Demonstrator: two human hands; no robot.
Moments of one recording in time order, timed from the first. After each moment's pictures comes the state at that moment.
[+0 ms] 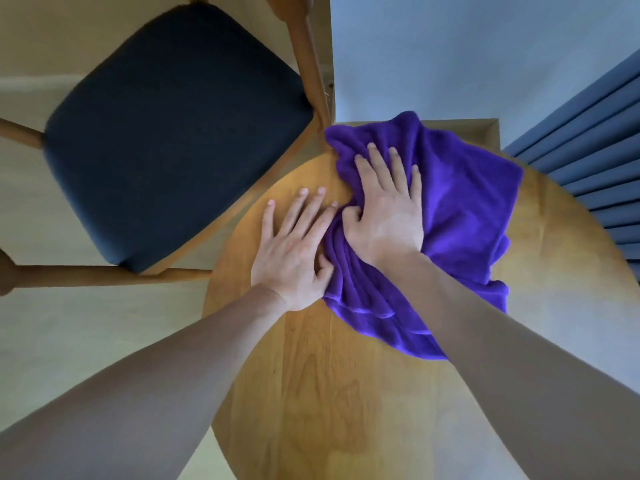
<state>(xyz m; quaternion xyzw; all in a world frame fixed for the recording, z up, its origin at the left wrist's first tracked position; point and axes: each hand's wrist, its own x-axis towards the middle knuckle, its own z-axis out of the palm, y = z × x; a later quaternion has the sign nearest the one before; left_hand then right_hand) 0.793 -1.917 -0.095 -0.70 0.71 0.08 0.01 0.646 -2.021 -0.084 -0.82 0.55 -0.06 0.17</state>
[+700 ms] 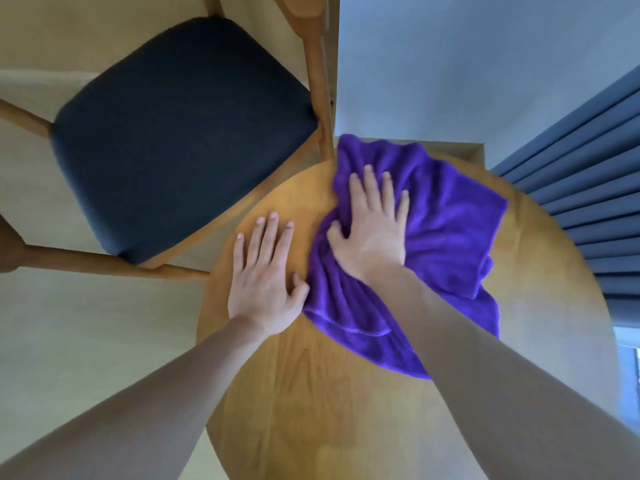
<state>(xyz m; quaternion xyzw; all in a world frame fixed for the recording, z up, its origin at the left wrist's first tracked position) 0.802 -1.857 -0.093 -0.79 0.61 0.10 -0.02 0.655 -1.993 -0.080 -0.82 0.55 -0.01 0.18</state>
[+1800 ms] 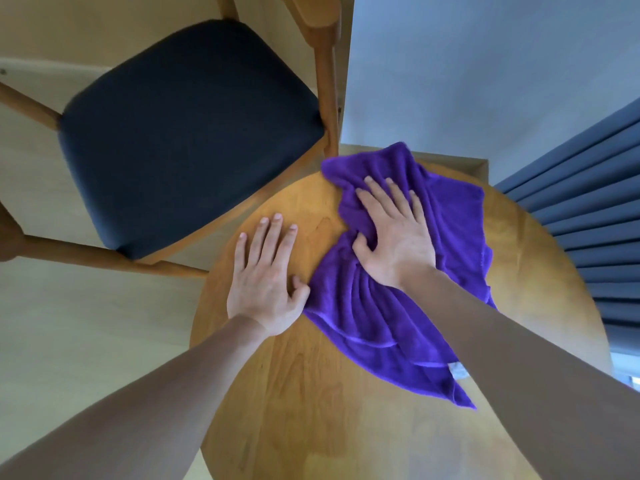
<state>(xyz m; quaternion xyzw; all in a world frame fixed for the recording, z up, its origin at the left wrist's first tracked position) 0.798 -1.863 -0.092 -0.80 0.60 0.10 -0.01 0.613 -2.021 -0.084 -0.88 0.45 -0.01 0.17</state>
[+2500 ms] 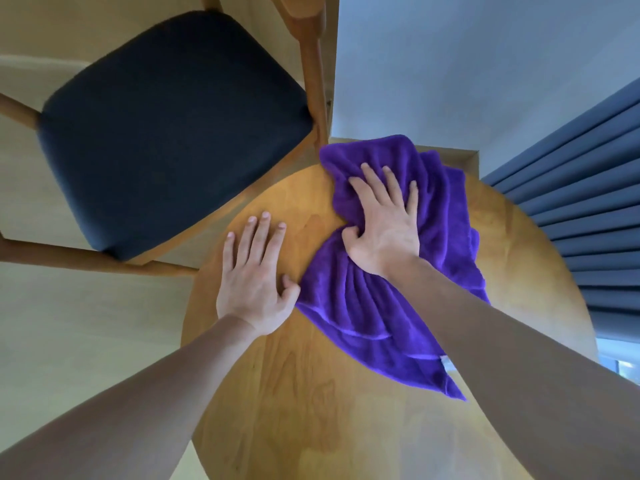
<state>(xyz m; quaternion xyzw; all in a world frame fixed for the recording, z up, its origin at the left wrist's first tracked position) 0.799 -1.863 -0.095 -0.80 0.60 0.09 -0.01 0.623 -2.026 -0.080 -0.85 0.50 -0.01 0.19</state>
